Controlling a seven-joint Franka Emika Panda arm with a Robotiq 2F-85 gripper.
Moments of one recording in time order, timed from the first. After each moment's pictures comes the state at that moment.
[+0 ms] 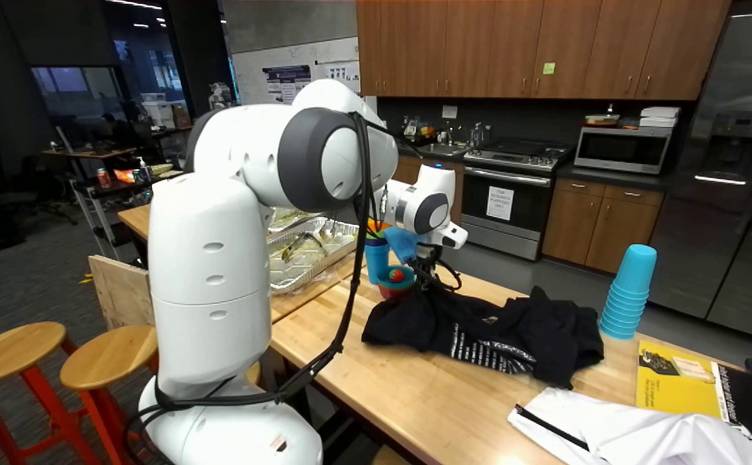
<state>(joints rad) -0.02 0.17 -0.02 -2.08 0.12 2.27 0.66</state>
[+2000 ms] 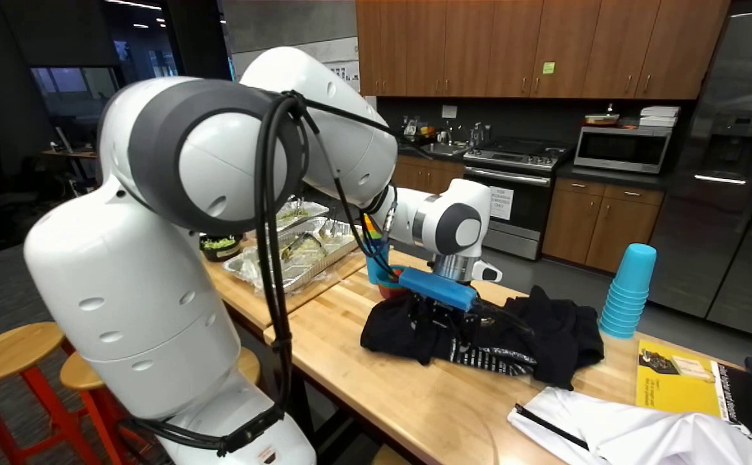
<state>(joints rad) -0.14 -0.14 -0.15 -2.39 -0.06 1.96 -0.12</state>
